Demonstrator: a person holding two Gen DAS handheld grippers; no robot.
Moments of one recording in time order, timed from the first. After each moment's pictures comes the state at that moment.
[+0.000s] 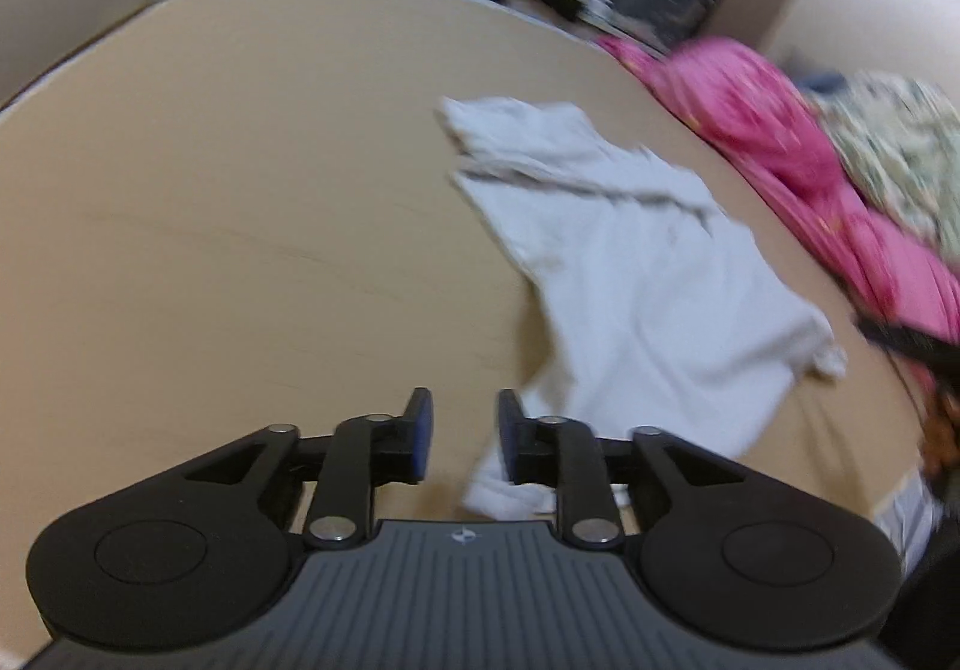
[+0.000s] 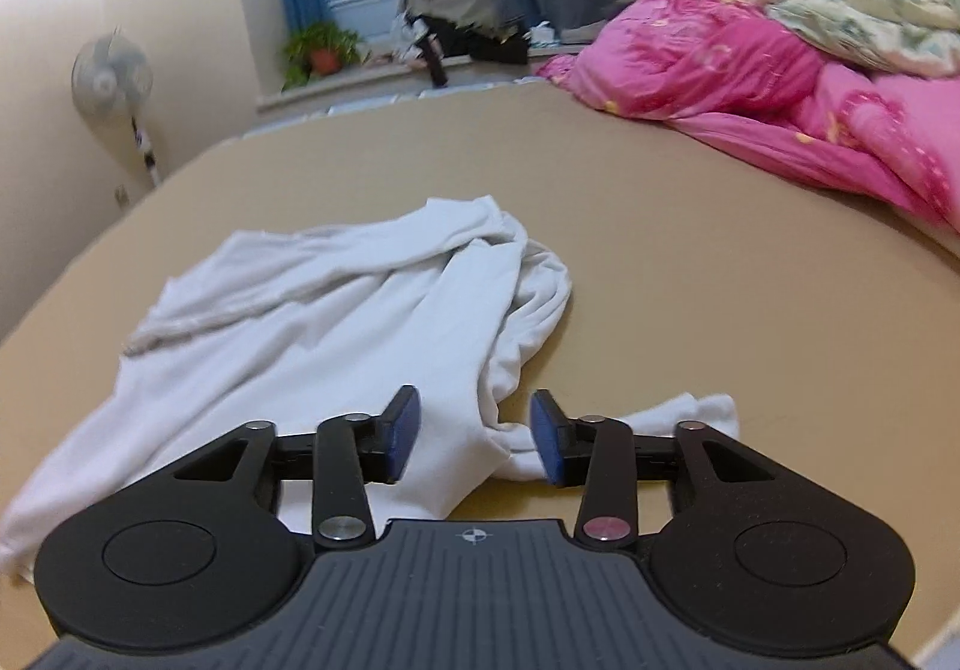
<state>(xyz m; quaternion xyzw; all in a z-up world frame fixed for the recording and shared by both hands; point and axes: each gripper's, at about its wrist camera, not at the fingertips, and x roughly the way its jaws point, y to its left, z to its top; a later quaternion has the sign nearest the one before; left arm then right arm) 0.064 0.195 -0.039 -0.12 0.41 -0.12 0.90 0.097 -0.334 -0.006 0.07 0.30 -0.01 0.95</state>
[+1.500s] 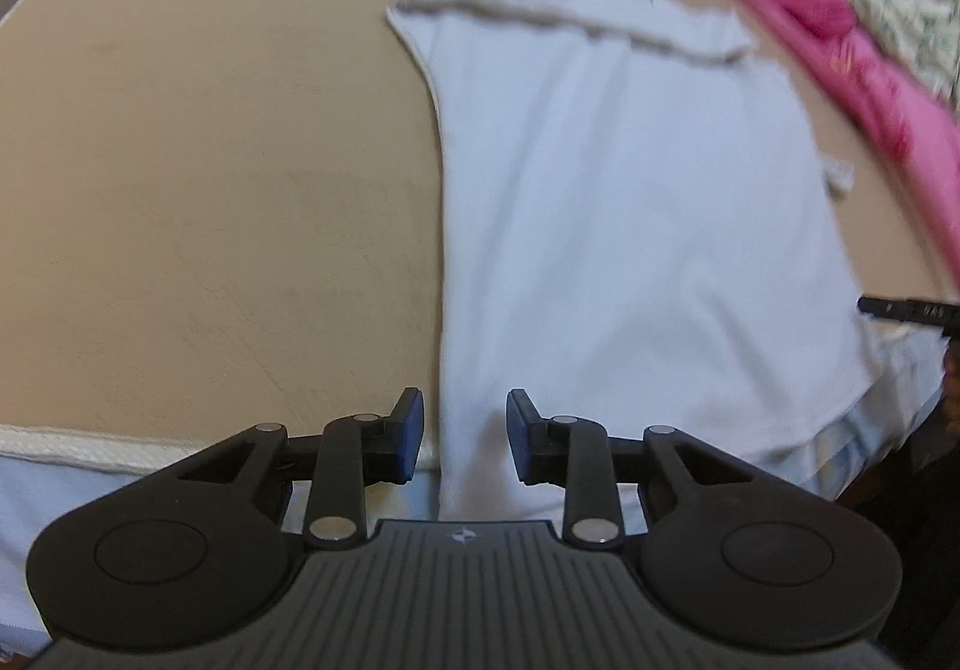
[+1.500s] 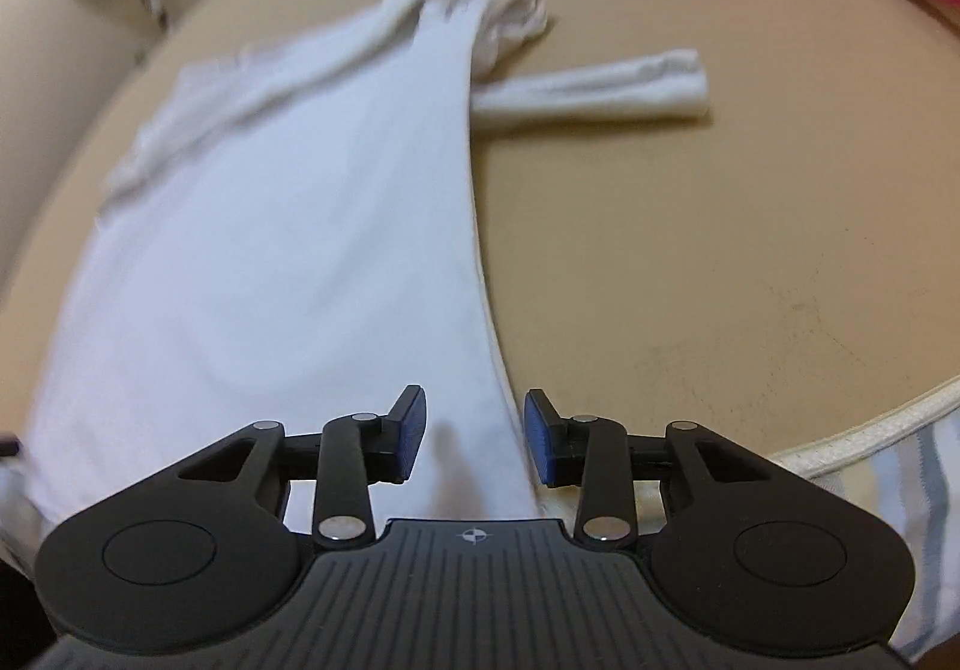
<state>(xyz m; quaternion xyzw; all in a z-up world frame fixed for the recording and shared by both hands) 0.009 0.162 -0.077 -0.05 0.55 -0.12 0.82 -0.002 -0.372 -0.059 0.11 0.50 0.04 0.86</state>
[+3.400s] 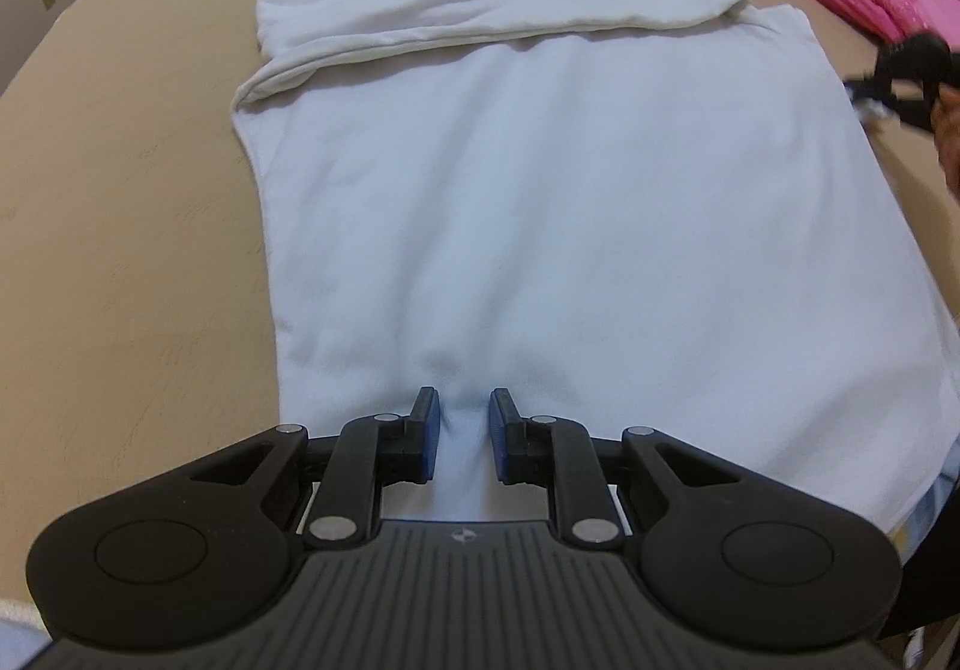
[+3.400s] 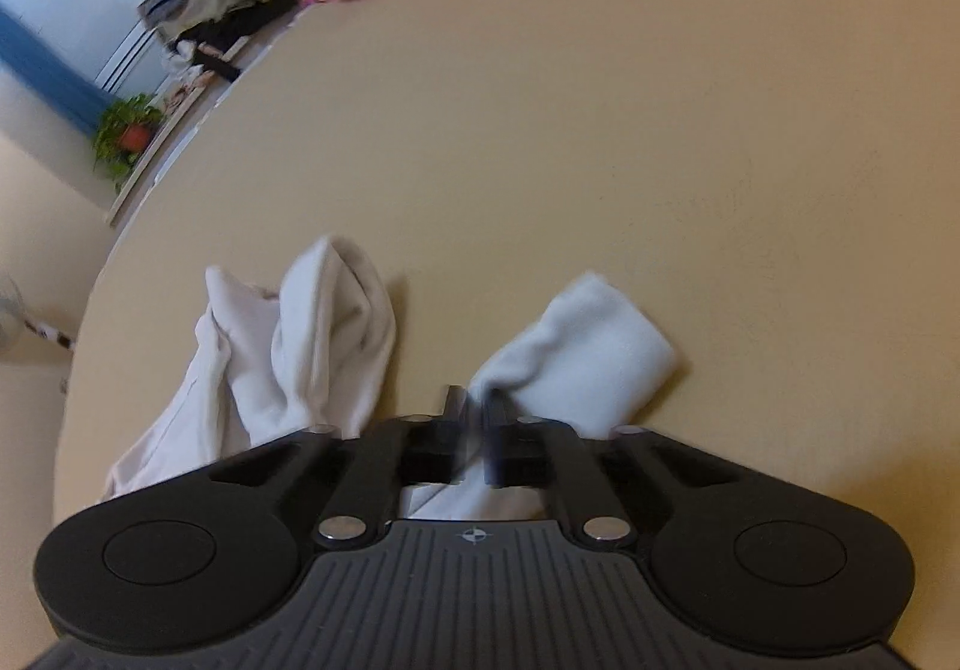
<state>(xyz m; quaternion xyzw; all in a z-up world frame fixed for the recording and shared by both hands) 0.068 0.067 -0.089 0.07 0.52 -0.10 0.85 0.167 -0.451 -0.084 0.35 0.37 -0.13 0.85</state>
